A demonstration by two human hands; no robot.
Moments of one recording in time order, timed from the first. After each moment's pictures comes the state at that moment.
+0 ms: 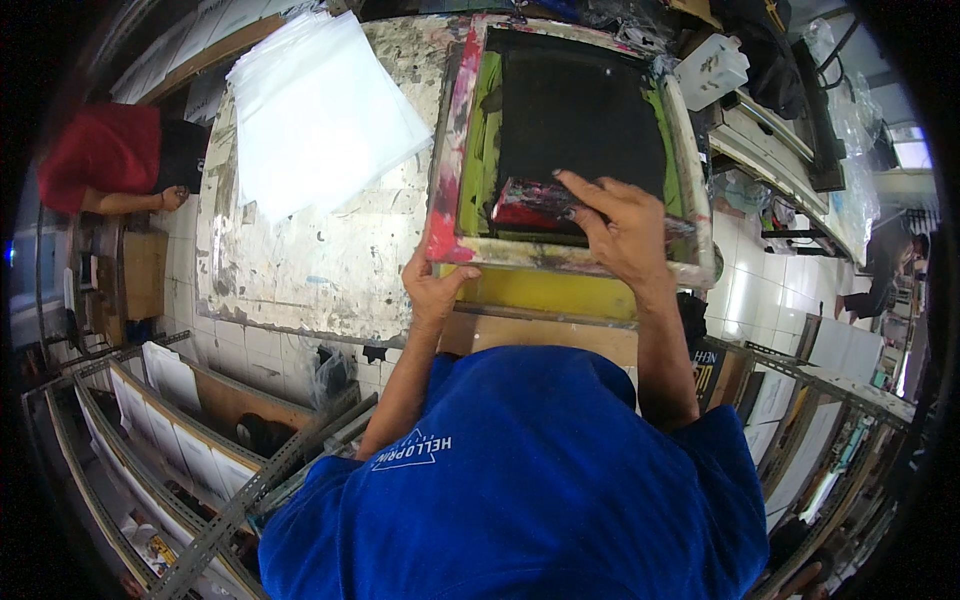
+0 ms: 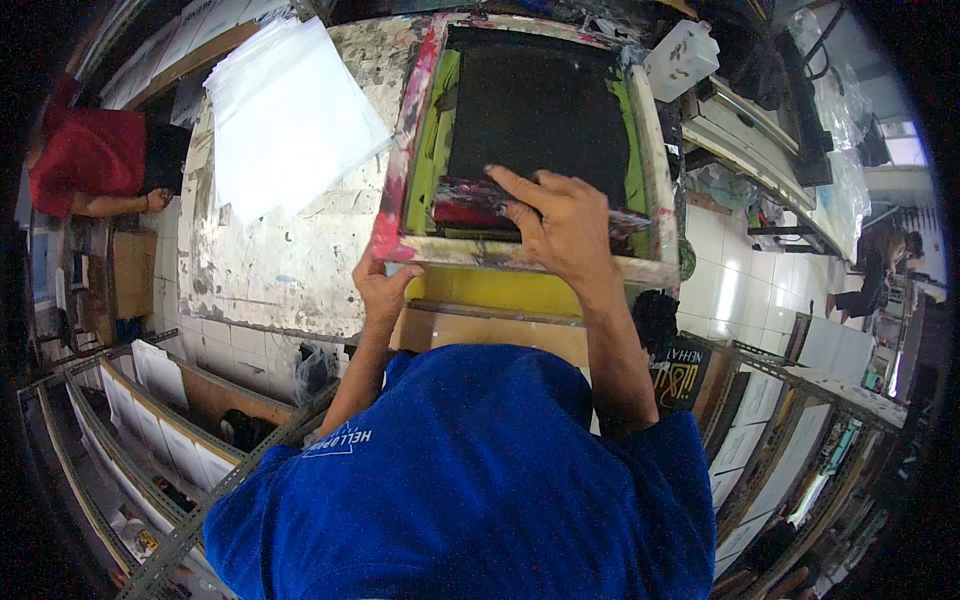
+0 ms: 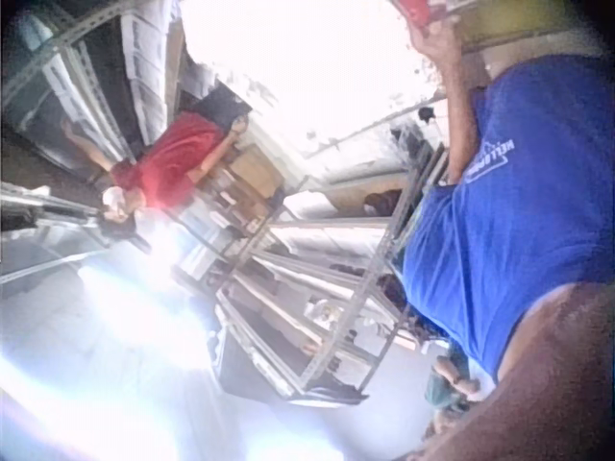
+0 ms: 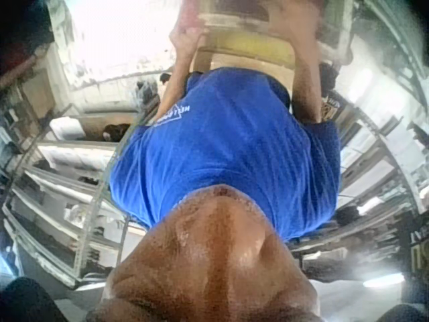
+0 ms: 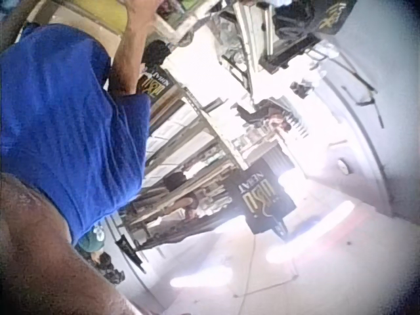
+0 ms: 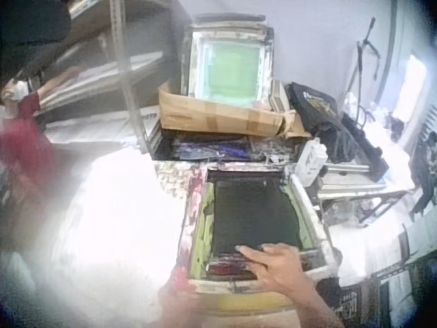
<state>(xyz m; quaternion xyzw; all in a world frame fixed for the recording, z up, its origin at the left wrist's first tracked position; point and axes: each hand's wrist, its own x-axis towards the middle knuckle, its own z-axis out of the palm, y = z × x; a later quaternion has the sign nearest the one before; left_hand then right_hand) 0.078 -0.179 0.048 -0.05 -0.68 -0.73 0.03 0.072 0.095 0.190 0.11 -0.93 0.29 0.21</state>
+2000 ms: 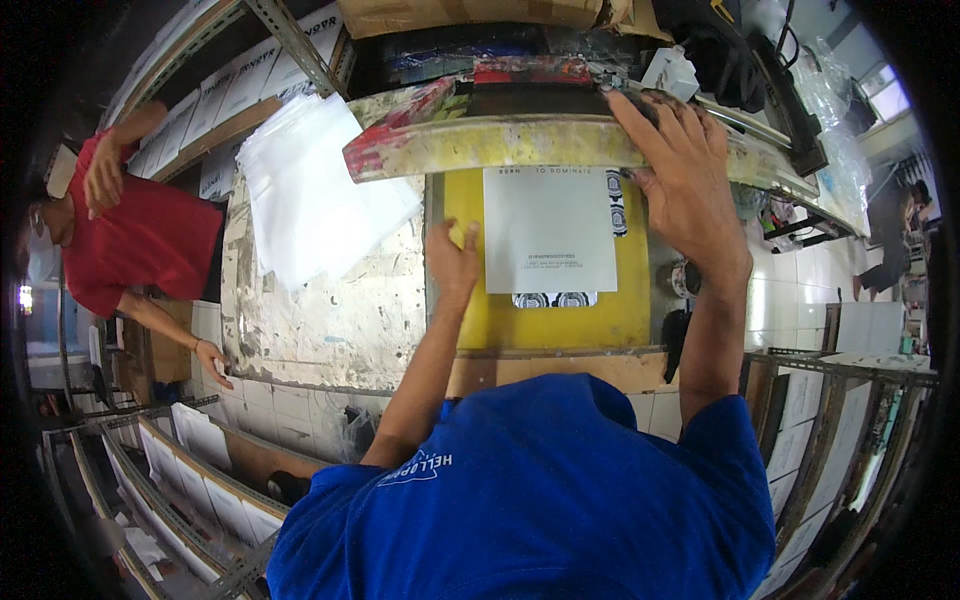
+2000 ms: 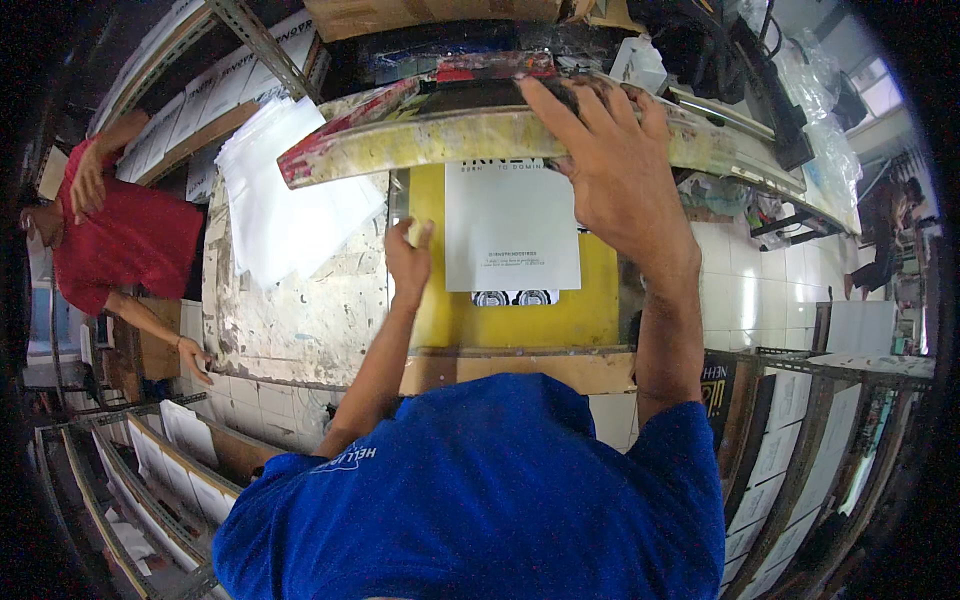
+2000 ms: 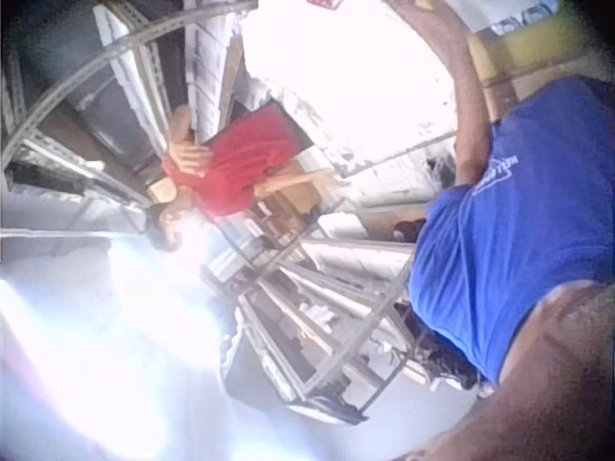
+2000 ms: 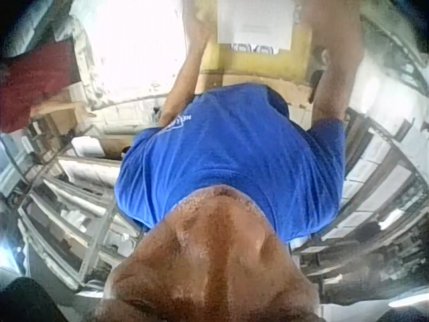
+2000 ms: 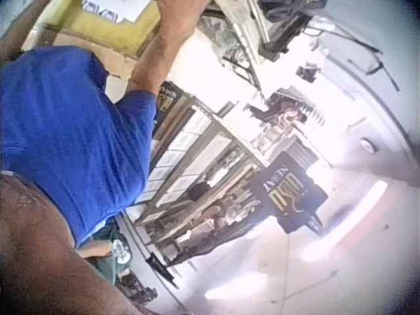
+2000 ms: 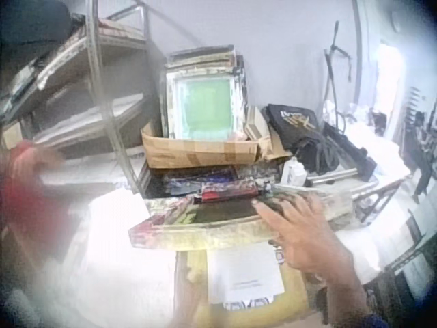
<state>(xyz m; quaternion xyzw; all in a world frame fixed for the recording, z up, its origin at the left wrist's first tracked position) -0.023 -0.105 0.026 -0.03 -0.90 -0.42 0.15 0.066 0.157 0.327 0.10 -0.96 0.01 0.27</state>
